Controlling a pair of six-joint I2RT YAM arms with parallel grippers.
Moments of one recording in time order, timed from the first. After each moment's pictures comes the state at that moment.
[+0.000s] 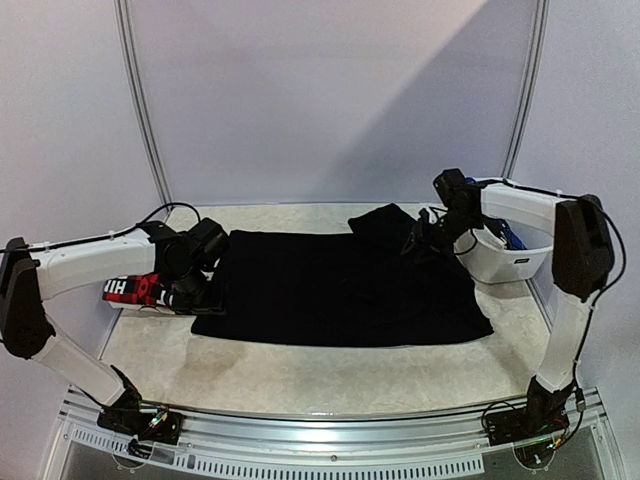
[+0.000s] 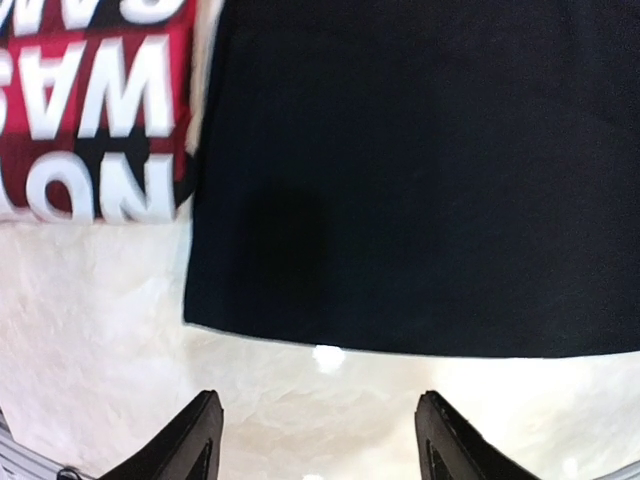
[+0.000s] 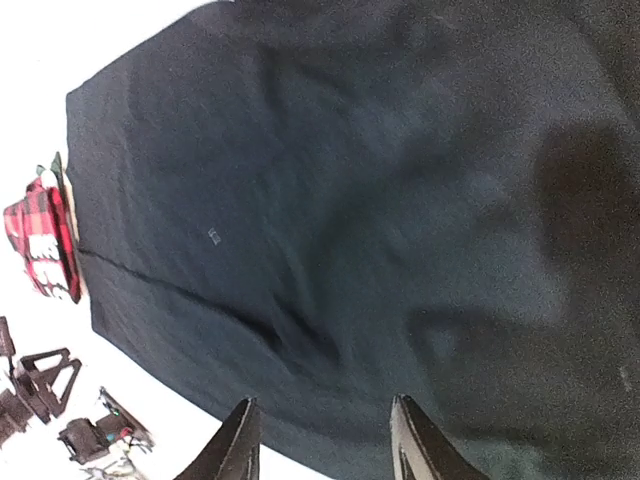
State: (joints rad) left arm -0.62 1.45 1.00 -0.92 -0.19 -0.69; right arm 0.34 1.94 1.53 -0.74 -0.43 0.57
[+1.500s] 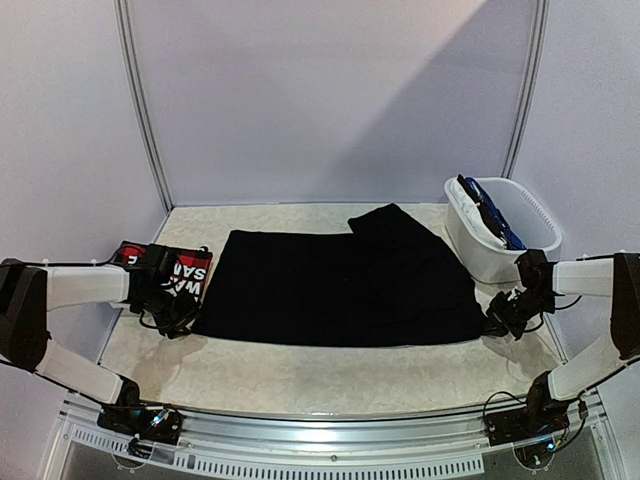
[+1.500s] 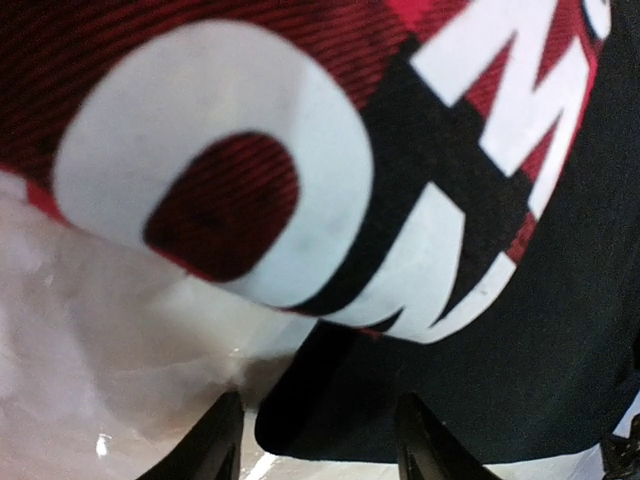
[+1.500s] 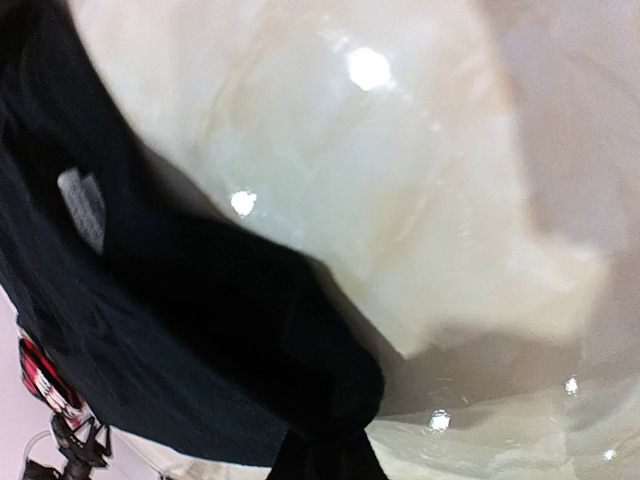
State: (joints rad) left arm -0.20 1.36 0.59 -0.45 0.15 -0.85; right arm -0.08 1.41 0.61 -0.56 -0.40 0.75
